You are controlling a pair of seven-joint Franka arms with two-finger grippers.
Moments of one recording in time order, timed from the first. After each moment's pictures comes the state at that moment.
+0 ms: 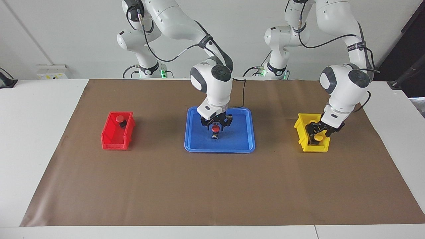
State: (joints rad) left arm -0.09 0.12 0.07 -2.10 0.01 2.30 -0.02; right arm 0.69 0.43 -0.05 -1.67 -0.04 2.10 0.71
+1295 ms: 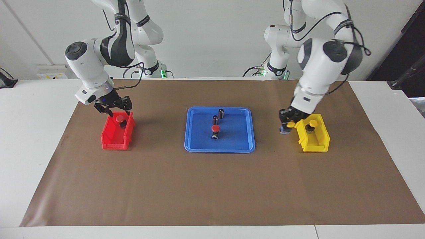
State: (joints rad) left arm -0.49 0.15 0.04 -1.83 -0.10 2.05 -0.52; right arm 0.00 -0.14 -0.07 -2.27 0.05 2.14 -0.20
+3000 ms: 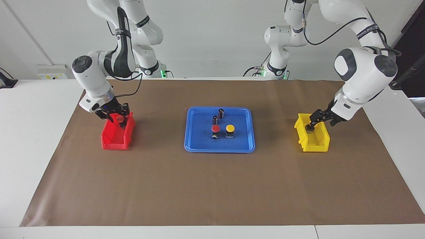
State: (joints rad) left arm -0.14 0.12 0.14 -1.84 -0.09 1.90 0.07; right arm -0.06 -0.10 -0.06 -2.39 0.01 2.28 -0.30
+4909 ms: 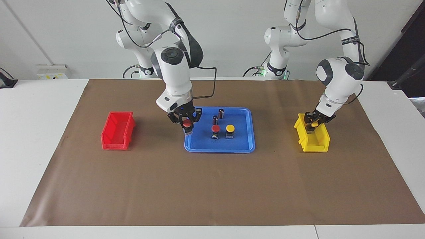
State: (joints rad) left arm -0.11 -0.02 0.13 -2.26 -0.05 2.26 0.10; right arm 0.52 0.21 -0.03 -1.89 0.03 2.18 0.48
